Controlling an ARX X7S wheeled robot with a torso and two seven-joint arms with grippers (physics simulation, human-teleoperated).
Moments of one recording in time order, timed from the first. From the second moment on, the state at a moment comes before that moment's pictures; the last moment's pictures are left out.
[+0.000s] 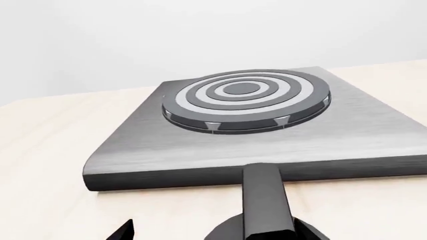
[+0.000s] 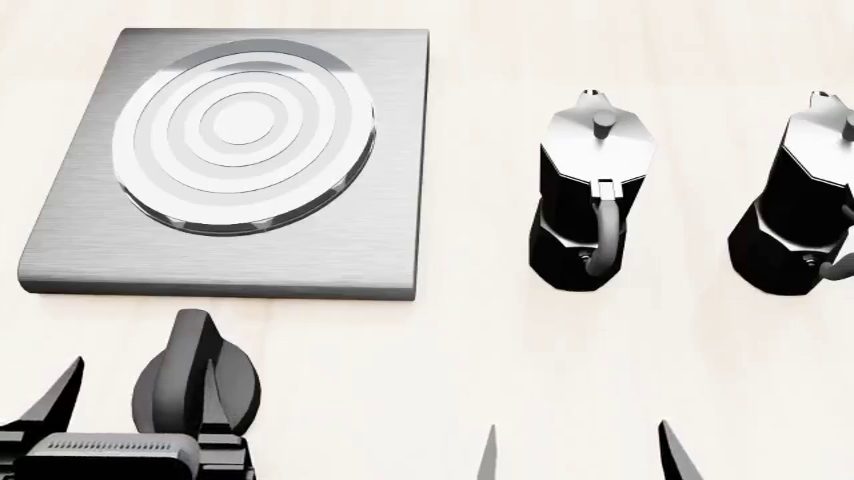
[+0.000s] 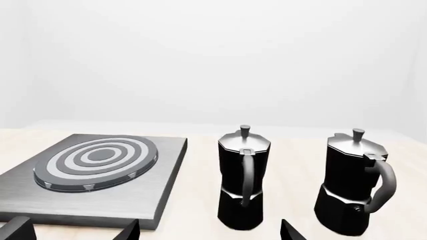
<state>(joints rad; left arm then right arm) -0.20 -0.22 0.36 0.01 -0.12 -0.01 -0.42 -0.17 0.46 -0.31 -0.92 0.25 0.33 0.52</state>
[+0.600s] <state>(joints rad) -0.16 -0.23 0.36 0.05 -0.13 -0.01 -0.44 -0.17 0.48 -0.31 -0.93 0.26 0.32 0.54</state>
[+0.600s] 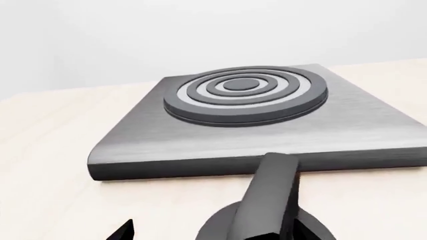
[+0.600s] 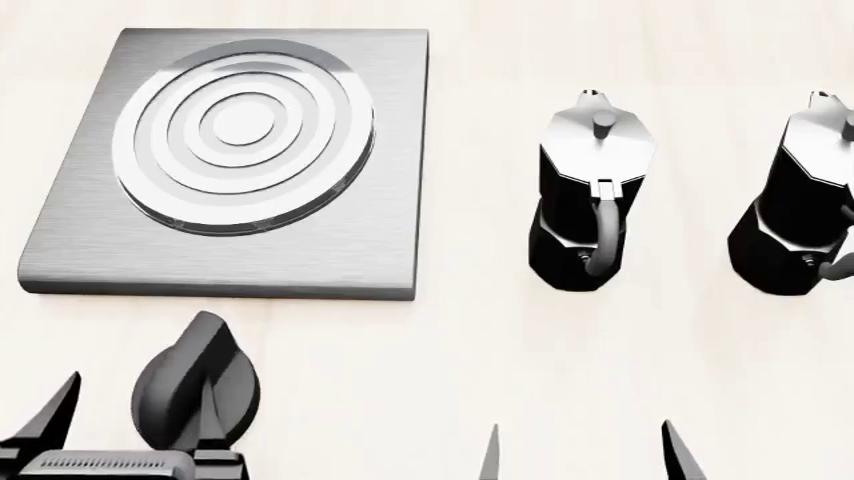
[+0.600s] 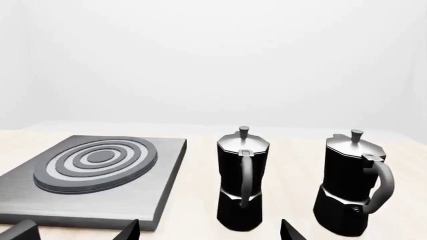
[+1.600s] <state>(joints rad) -0.08 -0.27 0.32 0.12 -0.17 -0.03 -0.50 -0.16 0.49 -0.32 -0.93 0.27 0.33 0.56</state>
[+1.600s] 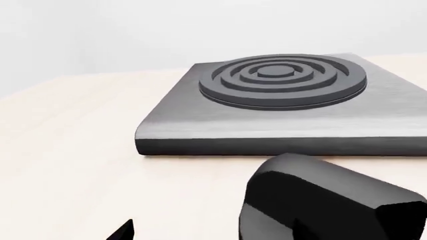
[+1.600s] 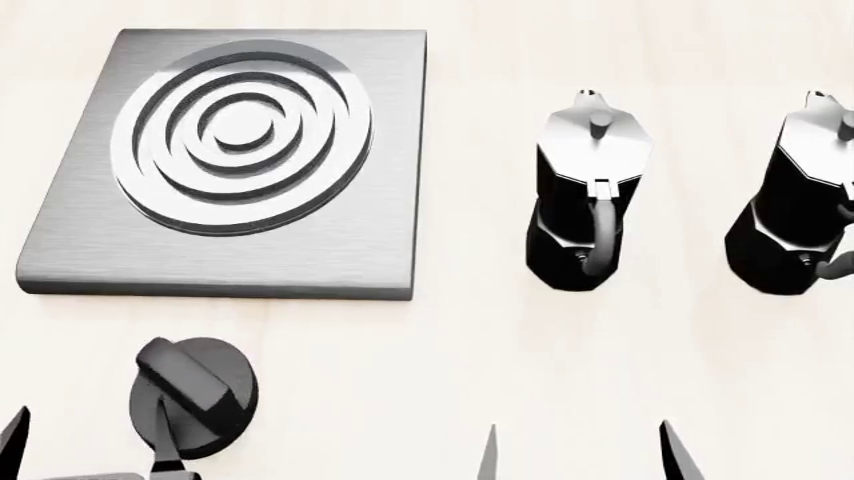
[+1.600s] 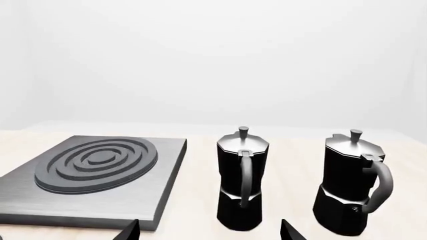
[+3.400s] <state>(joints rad) 0.03 -0.49 0.22 0.71 -0.37 -0.27 -0.54 -0.11 0.47 -0.32 -0.78 0.30 0.15 0.54</state>
